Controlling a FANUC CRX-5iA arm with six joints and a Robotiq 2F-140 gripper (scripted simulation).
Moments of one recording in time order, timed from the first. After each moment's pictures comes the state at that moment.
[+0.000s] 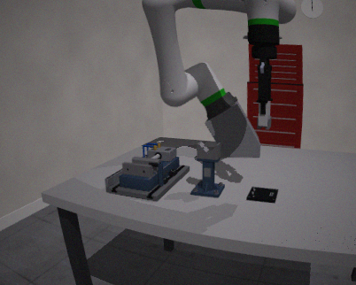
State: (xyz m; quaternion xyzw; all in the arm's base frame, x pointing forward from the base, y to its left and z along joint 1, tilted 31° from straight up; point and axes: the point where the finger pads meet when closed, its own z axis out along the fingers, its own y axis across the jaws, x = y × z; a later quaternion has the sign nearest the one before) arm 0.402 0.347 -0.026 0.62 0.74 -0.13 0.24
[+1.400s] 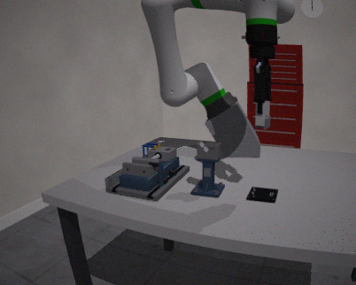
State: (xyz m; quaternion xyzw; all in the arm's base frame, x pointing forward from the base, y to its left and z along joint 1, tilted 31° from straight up) arm 0.403 0.343 -0.023 0.65 0.71 -0.11 0.24
